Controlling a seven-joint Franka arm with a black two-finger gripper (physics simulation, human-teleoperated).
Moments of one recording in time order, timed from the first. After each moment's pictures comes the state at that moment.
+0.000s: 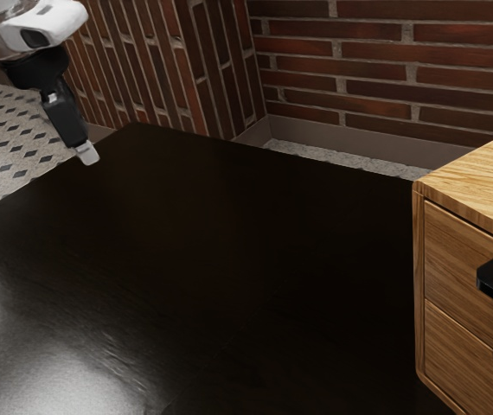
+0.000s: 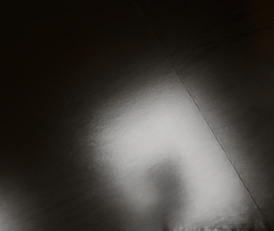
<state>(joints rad) -0.31 -0.09 0.52 -1.30 0.01 1.39 0.69</state>
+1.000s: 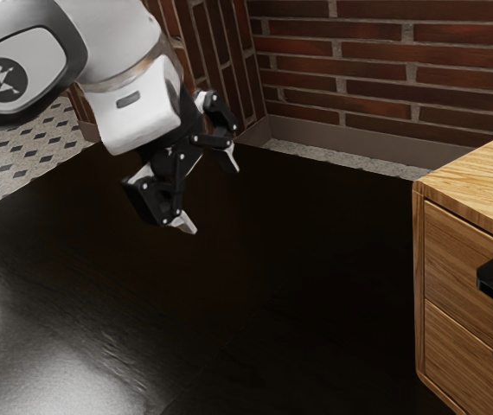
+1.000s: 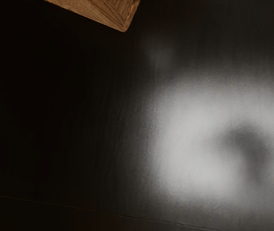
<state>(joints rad) -0.79 -0.27 0.45 -1.61 0.21 1.63 1.18</state>
